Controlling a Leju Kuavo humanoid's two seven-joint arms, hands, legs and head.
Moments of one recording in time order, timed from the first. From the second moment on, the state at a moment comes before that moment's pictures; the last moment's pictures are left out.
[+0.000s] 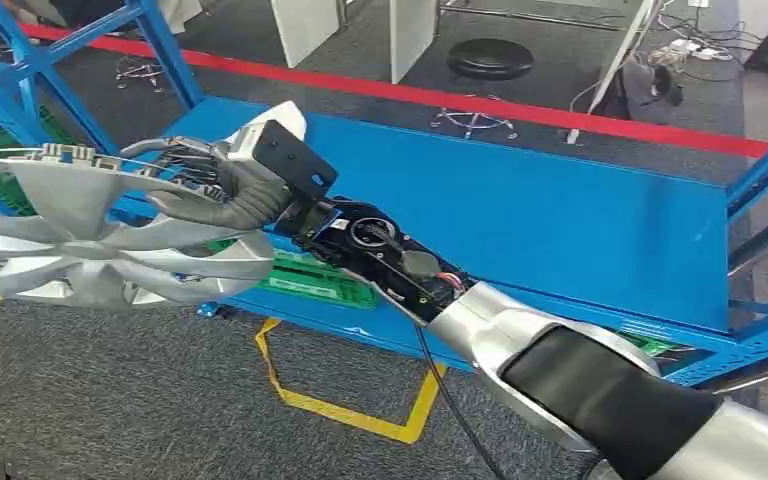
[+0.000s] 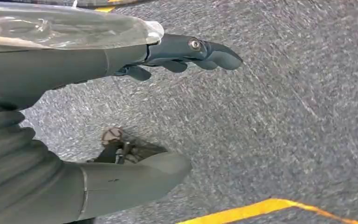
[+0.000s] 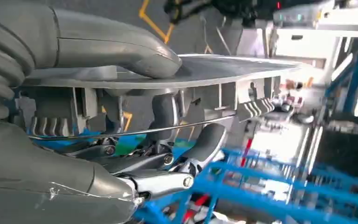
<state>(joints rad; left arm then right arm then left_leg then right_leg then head) -0.43 0.09 1.44 -0.18 -1.03 0.19 -0.16 -0.89 0.20 0.62 -1.00 -0.17 0.27 -0.34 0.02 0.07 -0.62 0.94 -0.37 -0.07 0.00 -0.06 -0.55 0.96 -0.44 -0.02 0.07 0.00</state>
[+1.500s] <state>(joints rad) -0.43 0.08 1.44 -0.18 -1.05 0.18 -0.15 -0.80 0.15 0.60 -1.15 -0.13 0.24 -0.25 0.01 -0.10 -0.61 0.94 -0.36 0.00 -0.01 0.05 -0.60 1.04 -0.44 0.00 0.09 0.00</state>
